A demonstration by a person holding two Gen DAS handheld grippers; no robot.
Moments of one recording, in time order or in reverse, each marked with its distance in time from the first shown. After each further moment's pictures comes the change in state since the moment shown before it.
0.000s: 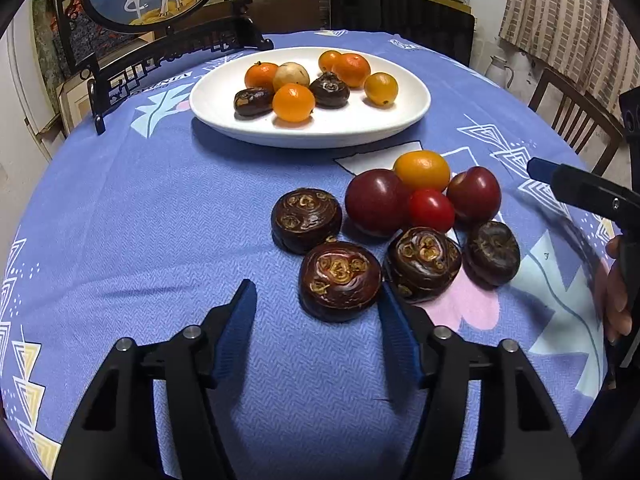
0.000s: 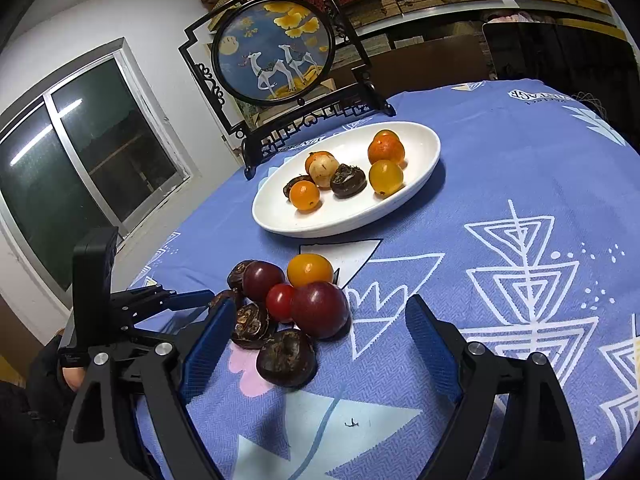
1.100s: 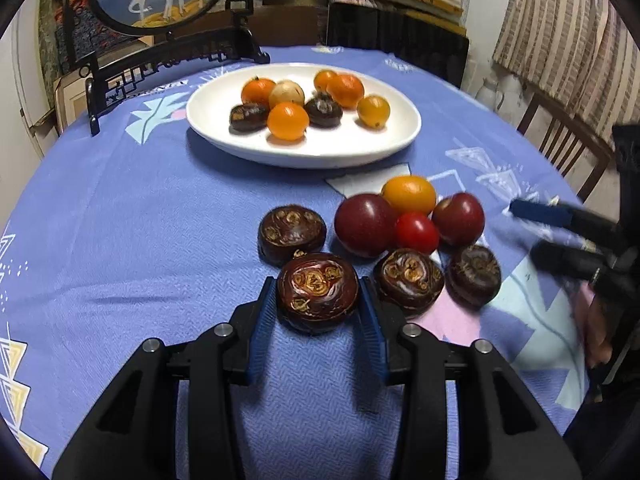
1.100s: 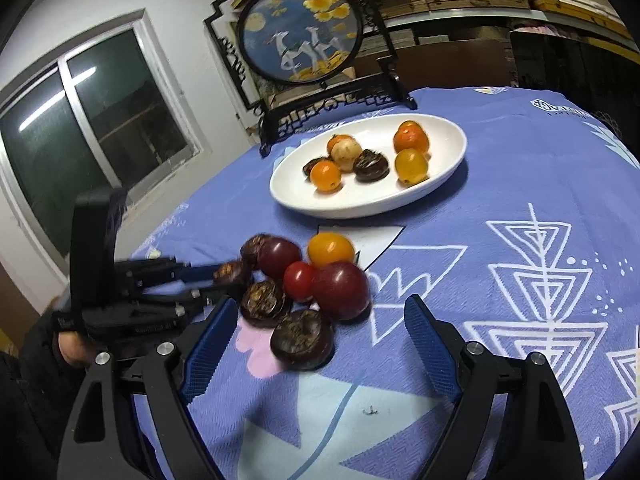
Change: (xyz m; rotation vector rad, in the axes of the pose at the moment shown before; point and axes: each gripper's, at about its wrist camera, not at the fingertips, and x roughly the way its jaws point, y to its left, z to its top) left arm -0.008 0.006 0.002 -0.059 -0.075 -0.069; right arm 0.008 0.023 -0.012 -0.128 0.078 0.010
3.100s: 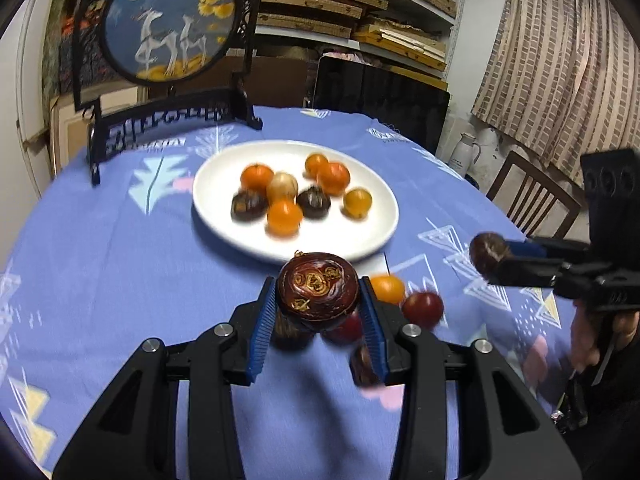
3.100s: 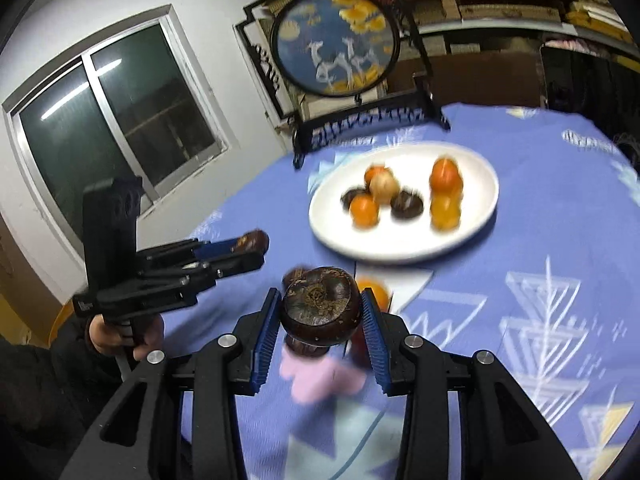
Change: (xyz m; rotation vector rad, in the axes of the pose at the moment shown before) left arm -0.039 0.012 0.047 -0.018 -0.170 -0.086; right arm -0.025 0.008 0.071 -0.032 -0.016 0.086
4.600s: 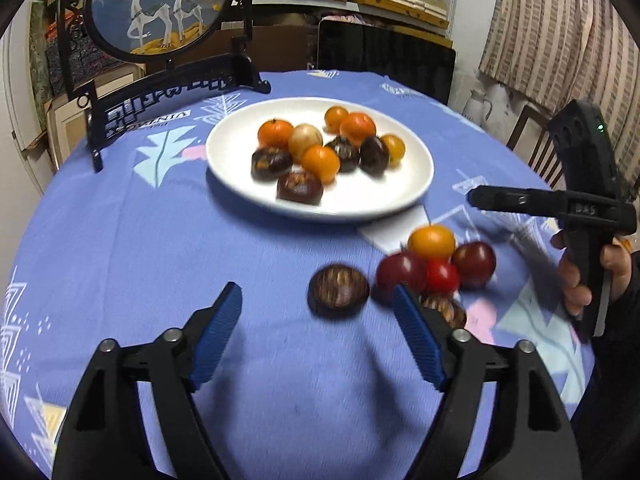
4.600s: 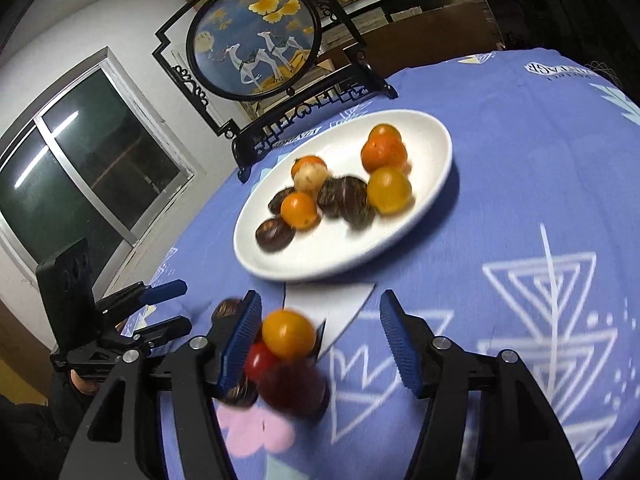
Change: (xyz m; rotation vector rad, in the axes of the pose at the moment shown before) left arm 0.021 0.022 -0.025 0.077 0.136 0.058; right arm 0.050 -0.070 -0.029 0.238 0.009 -0.018
